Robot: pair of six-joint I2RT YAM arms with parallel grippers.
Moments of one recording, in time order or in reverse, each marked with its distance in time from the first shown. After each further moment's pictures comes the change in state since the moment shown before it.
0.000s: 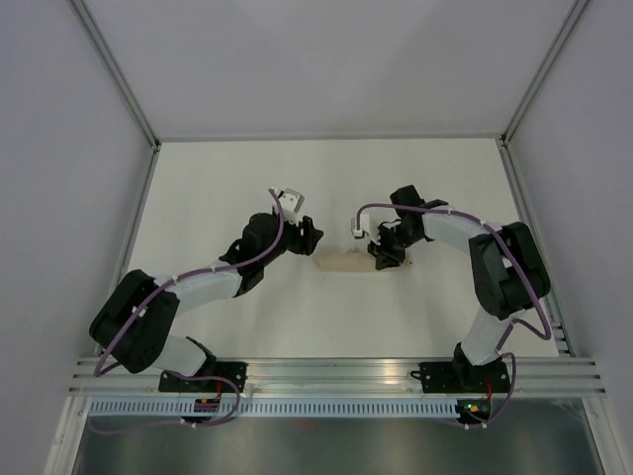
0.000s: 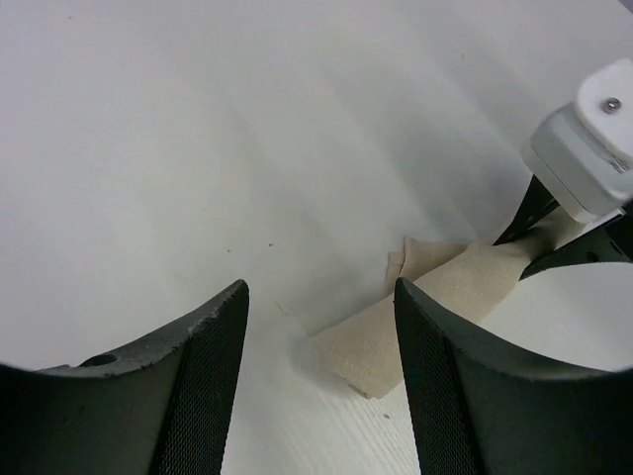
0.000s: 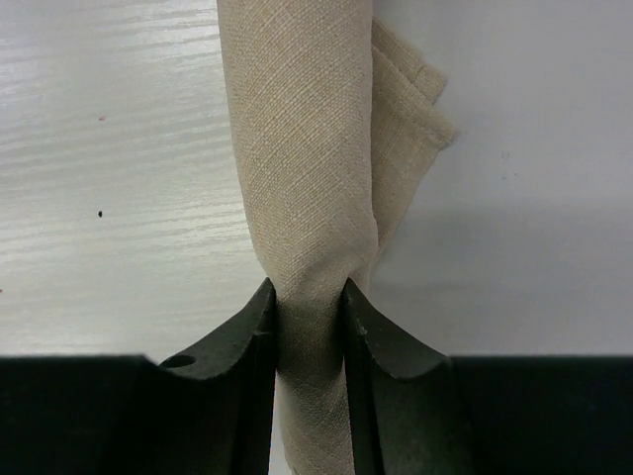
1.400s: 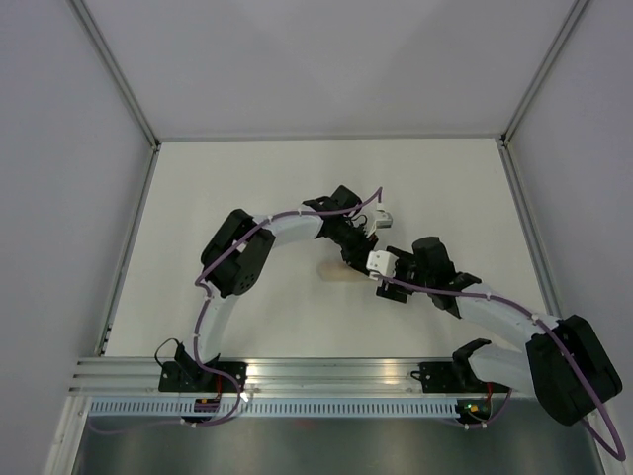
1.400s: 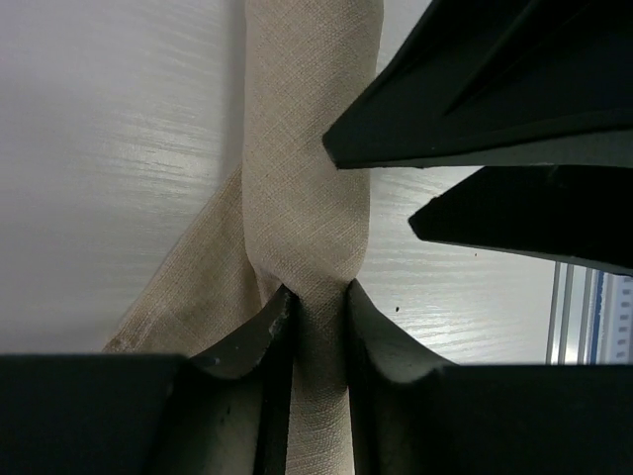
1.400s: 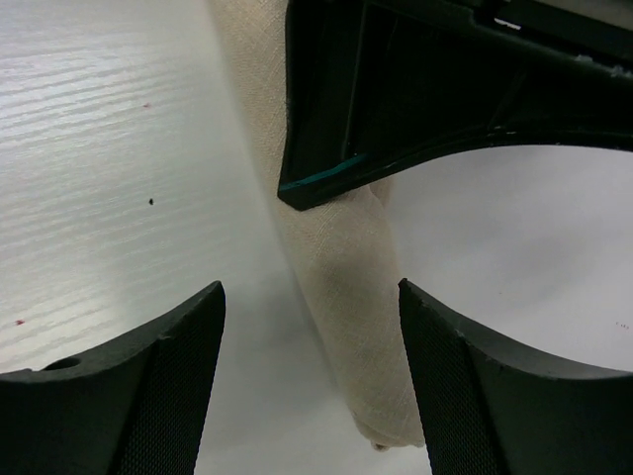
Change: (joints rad) left arm -0.133 0.762 0.908 -0.925 0.759 0.470; right arm 0.108 -0.613 -0.615 0.531 0.173 0.198
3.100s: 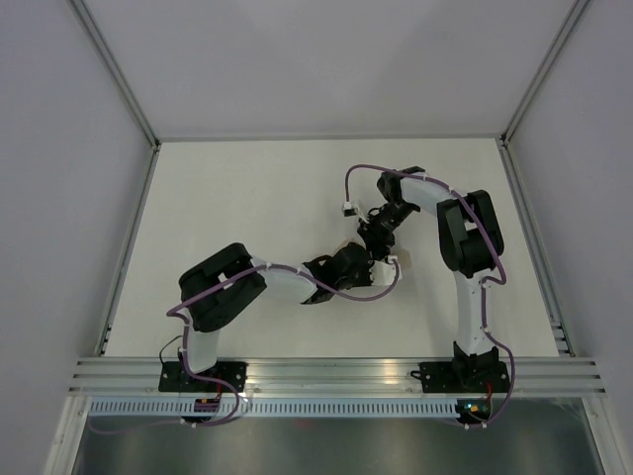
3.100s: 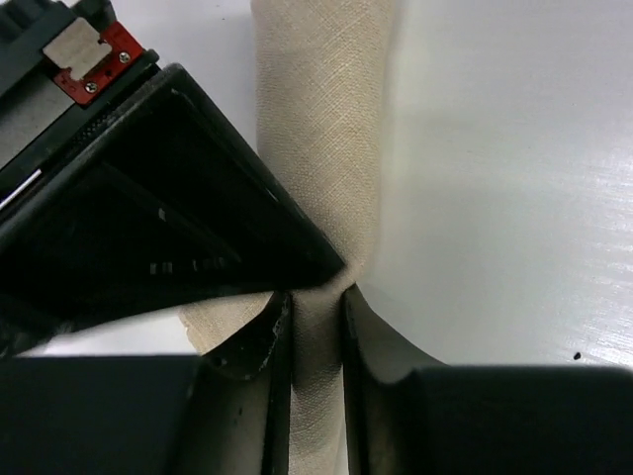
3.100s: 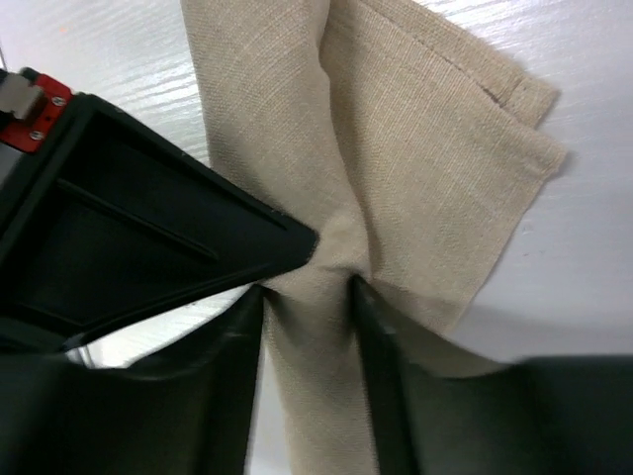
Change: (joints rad) left arm -0.293 -0.274 -0.581 0.764 -0.943 0.344; right arm -0.132 1.078 1.193 -1.110 -0.350 -0.171
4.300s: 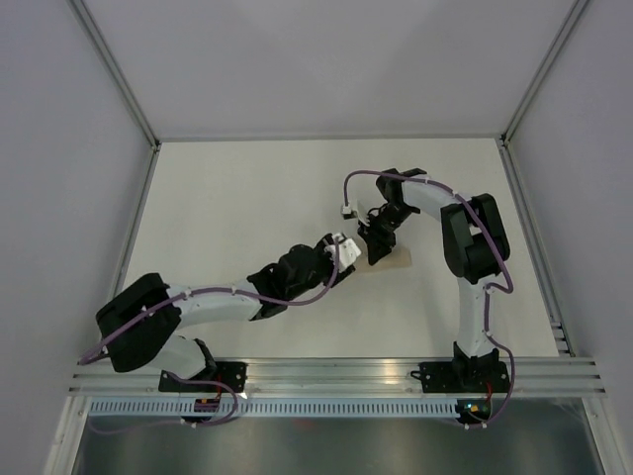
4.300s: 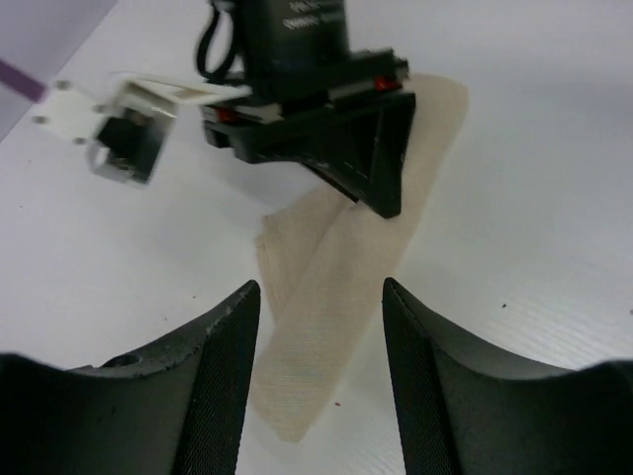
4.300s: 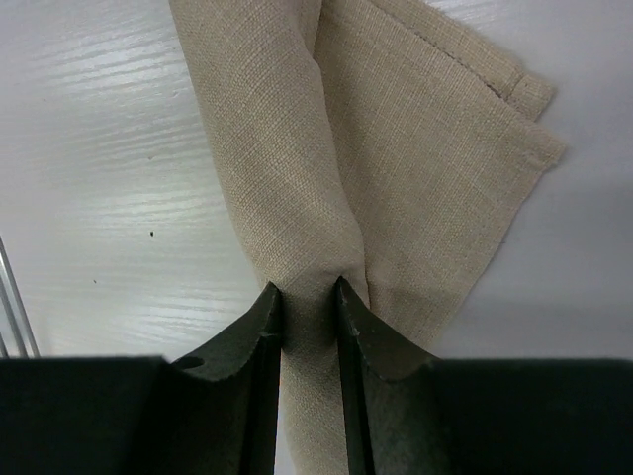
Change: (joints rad) left arm 0.080 -0.530 -0.337 0.164 0.007 -0.379; right arm 0.019 -0.094 -0.092 0.103 0.072 -0.033
